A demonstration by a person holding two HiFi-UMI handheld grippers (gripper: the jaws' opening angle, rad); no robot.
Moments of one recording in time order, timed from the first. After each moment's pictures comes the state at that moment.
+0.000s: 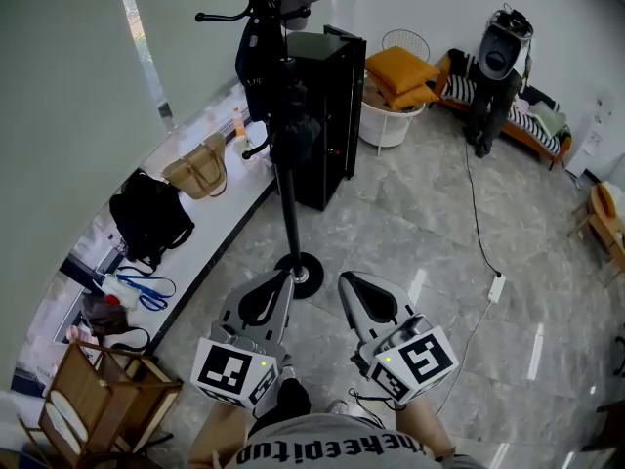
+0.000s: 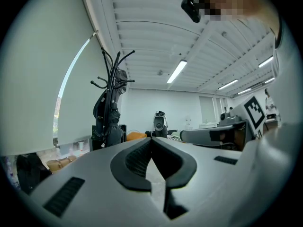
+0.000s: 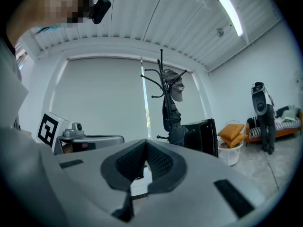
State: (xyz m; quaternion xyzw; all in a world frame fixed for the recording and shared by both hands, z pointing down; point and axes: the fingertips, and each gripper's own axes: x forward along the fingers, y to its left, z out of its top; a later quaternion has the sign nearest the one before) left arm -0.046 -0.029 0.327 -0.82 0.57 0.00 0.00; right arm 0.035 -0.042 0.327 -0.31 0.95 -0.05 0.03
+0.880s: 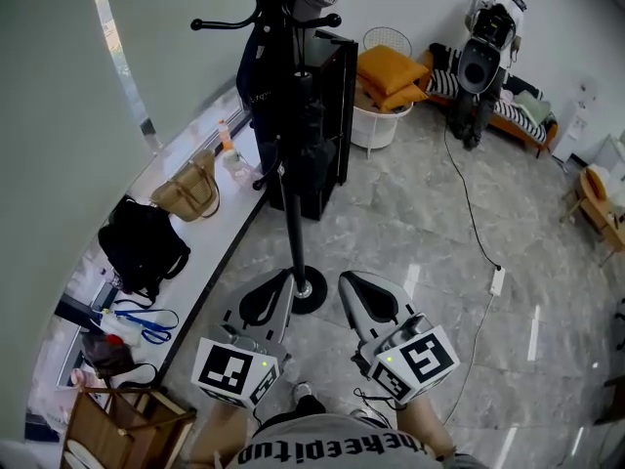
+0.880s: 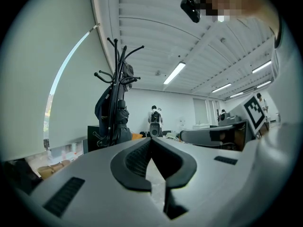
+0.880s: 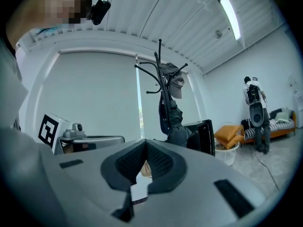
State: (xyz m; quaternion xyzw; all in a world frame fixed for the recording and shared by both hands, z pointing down) left arm -0.127 -0.104 0.330 -0.85 0.53 0.00 0.00; right arm -0.046 -0.109 0.329 -0.36 0.93 -0.04 0.03
